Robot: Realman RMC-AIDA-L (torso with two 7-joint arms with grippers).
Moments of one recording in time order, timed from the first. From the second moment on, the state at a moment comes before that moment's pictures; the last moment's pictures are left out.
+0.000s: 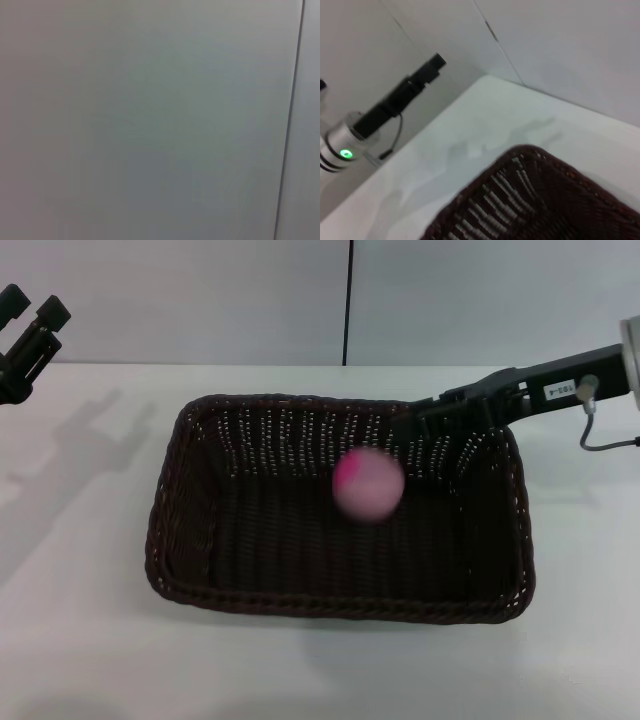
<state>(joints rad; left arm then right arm) -0.13 -2.07 1.07 0.68 0.92 1.33 -1.02 0.65 2.06 -0.97 -1.05 -2.04 -1.64 2.23</state>
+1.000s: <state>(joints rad) -0.10 -2.06 0.87 0.45 0.92 1.56 -0.80 0.26 2.08 -0.70 -0.46 -1.29 -1.64 1.17</state>
